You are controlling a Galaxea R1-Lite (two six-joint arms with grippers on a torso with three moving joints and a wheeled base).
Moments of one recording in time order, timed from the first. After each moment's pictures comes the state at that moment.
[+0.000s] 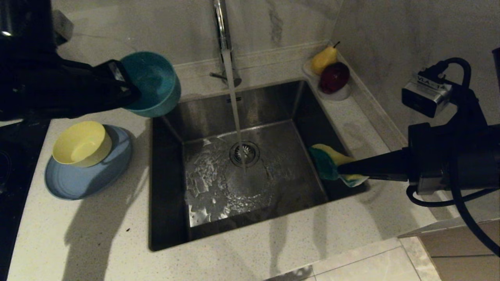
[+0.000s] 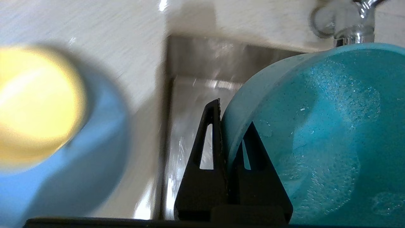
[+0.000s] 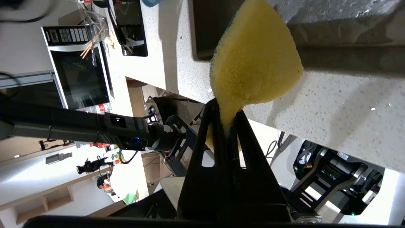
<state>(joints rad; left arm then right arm) -0.29 1.52 -1.44 0.17 0.35 -0.43 0.57 1.38 -1.22 0.27 0.48 0.59</state>
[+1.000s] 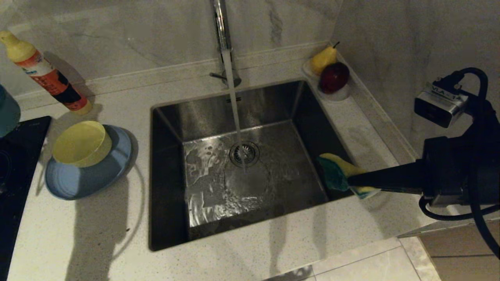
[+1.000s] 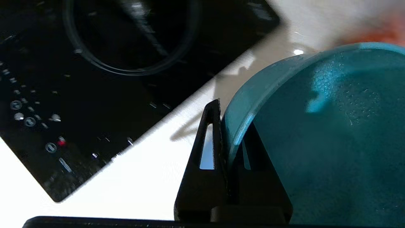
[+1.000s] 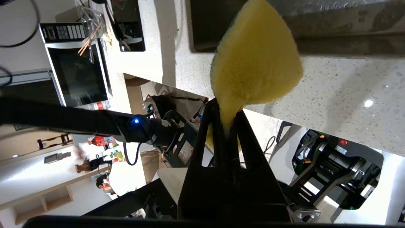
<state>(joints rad) 0.55 1.54 -1.52 0.45 0.18 -0.70 0.57 1.33 -1.15 0.26 0.48 0.59</state>
